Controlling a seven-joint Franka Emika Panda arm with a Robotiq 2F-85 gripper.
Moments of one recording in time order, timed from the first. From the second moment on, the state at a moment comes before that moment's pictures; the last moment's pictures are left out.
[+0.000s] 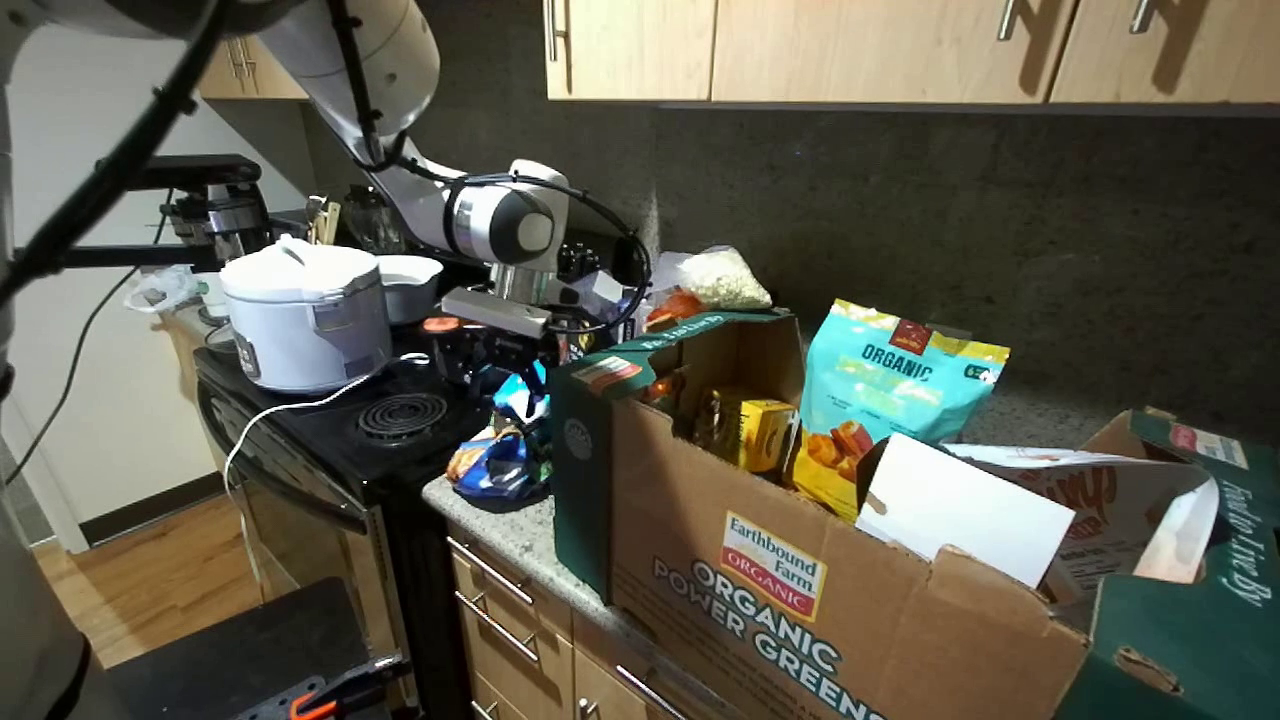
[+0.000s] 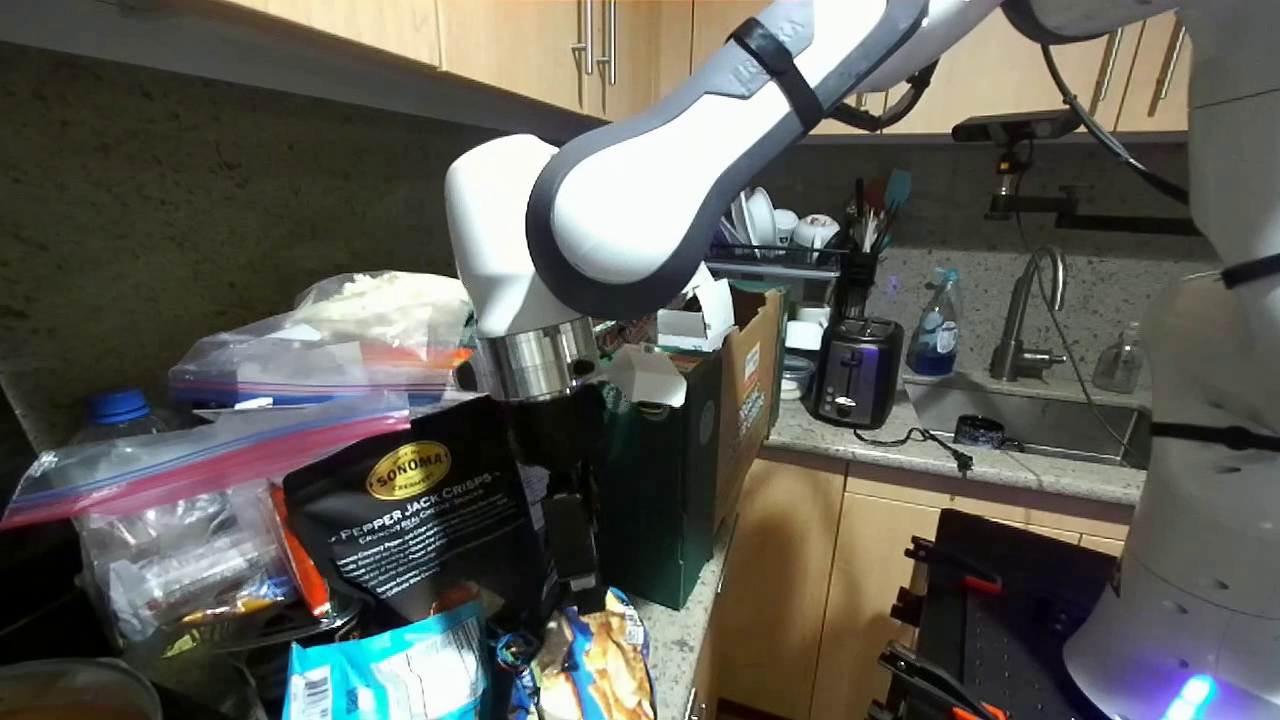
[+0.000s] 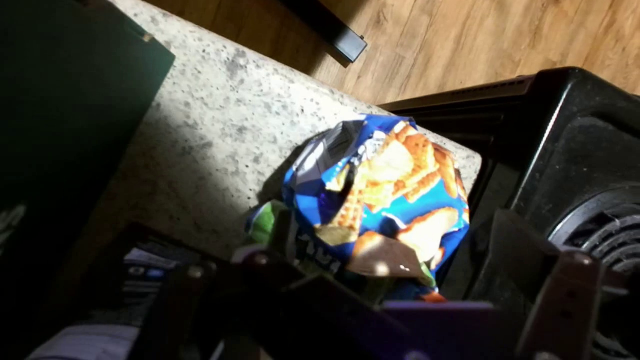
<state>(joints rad) 0.27 0.28 0.27 -2.05 0.05 2.12 -0.17</state>
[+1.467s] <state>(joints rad) 0.35 0.36 0.26 -2.07 -0.20 2.21 0.11</state>
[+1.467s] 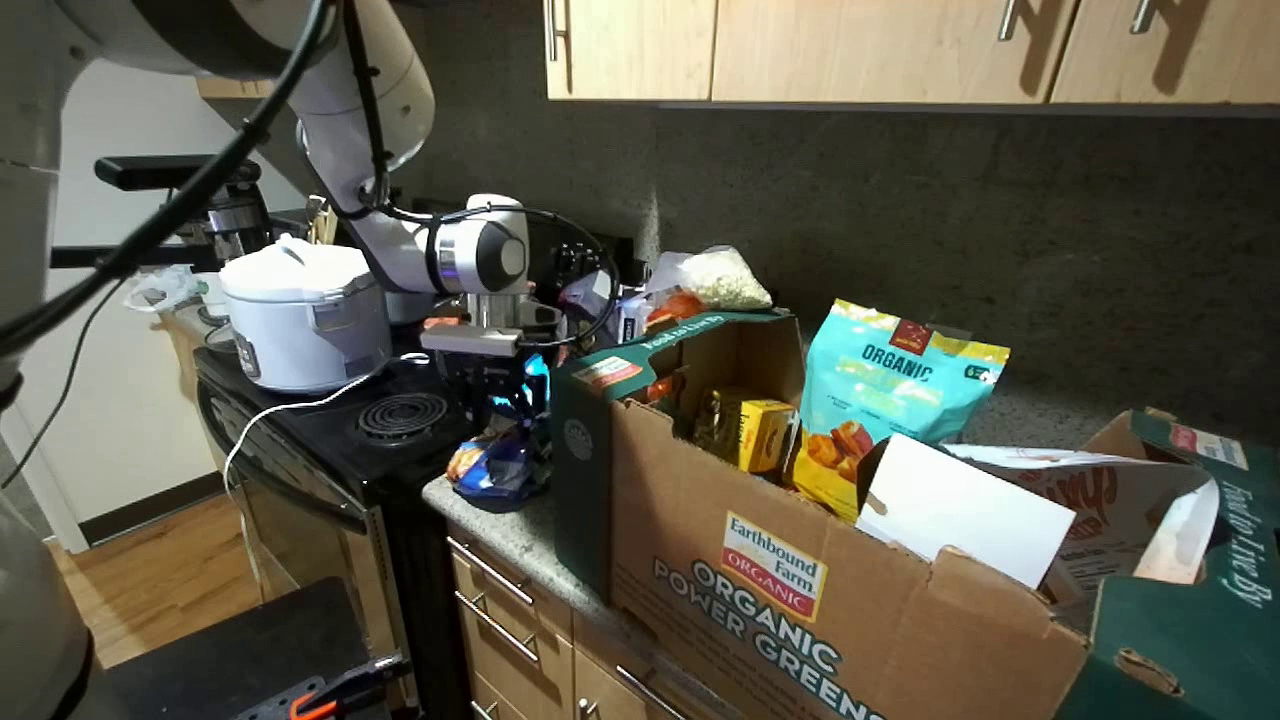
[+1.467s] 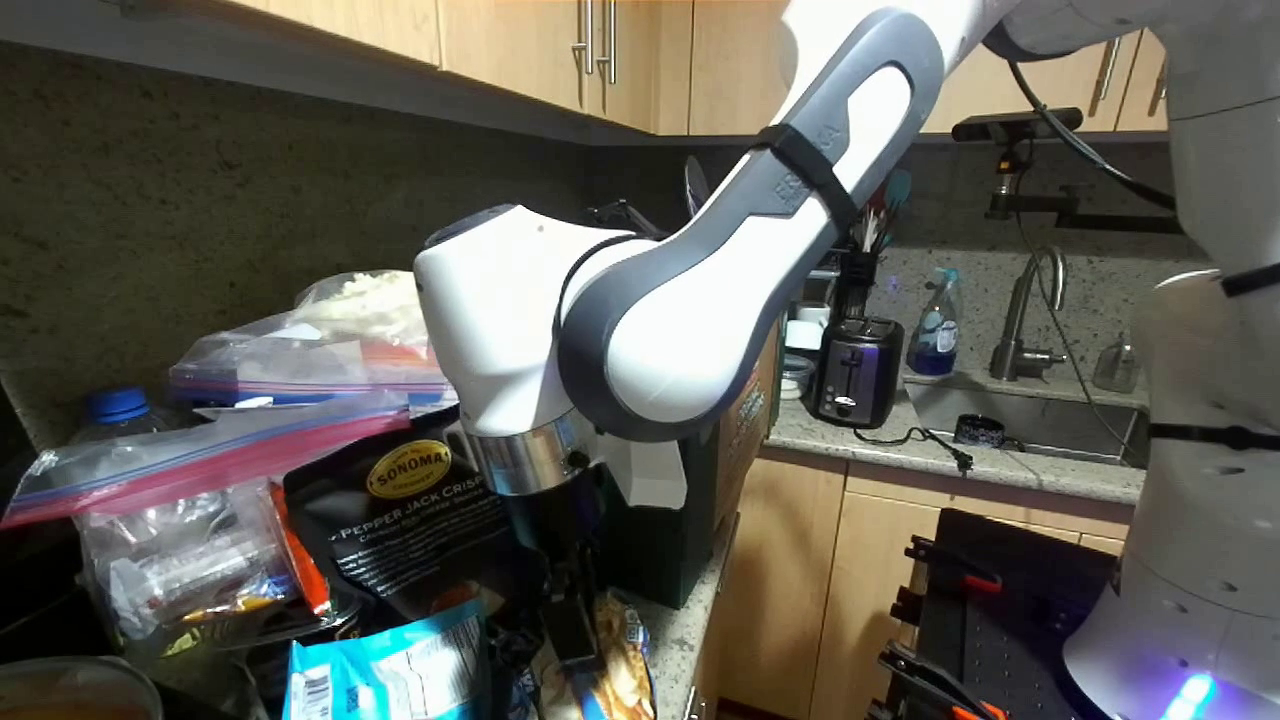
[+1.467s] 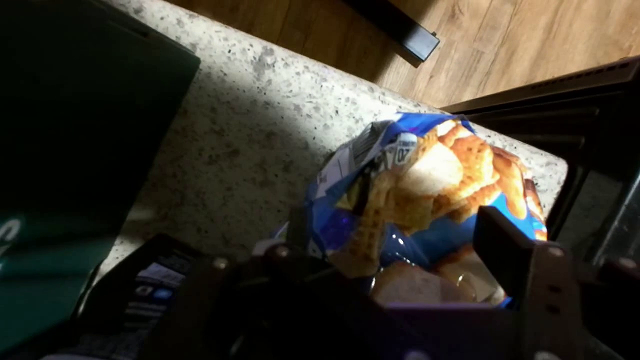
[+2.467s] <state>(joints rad) 0.41 0.38 0.27 -1.94 -0.22 1.99 0.12</state>
